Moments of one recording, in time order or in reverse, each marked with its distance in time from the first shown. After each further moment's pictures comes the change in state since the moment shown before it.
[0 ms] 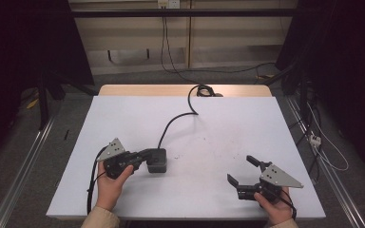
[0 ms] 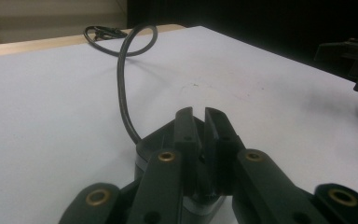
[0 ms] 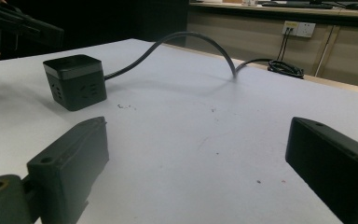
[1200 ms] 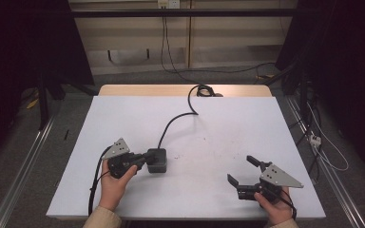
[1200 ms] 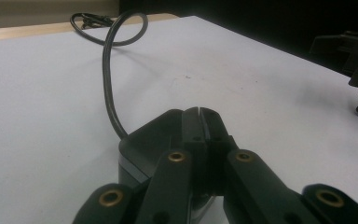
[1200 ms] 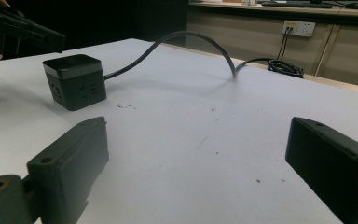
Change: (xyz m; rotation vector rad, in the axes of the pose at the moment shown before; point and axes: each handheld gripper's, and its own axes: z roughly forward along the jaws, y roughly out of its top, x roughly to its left) left arm -0.003 0.000 0.009 0.038 -0.030 -0.014; right arm 0.000 0.000 0.000 0.001 -0.002 0.002
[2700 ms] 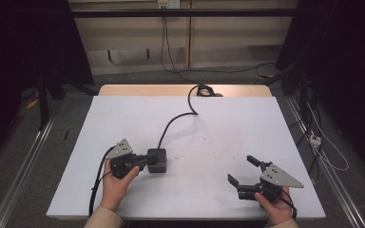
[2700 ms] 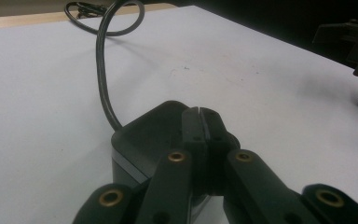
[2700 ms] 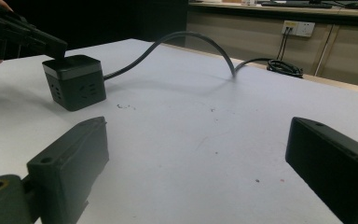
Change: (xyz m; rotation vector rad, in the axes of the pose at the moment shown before) left arm -0.001 -0.002 0.005 0.035 -0.002 0.005; right arm 0.000 0.000 -0.001 0.000 0.000 0.000
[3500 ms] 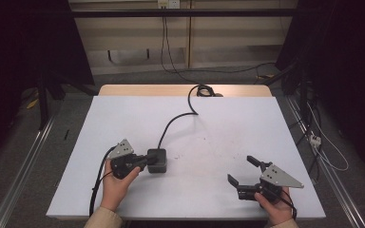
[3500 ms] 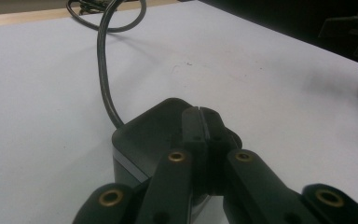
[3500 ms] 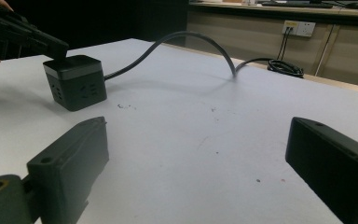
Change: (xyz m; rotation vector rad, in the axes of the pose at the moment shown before) left arm -0.002 0.001 0.001 0.020 0.018 0.010; right arm 0.001 0.000 0.000 0.000 0.003 0.000
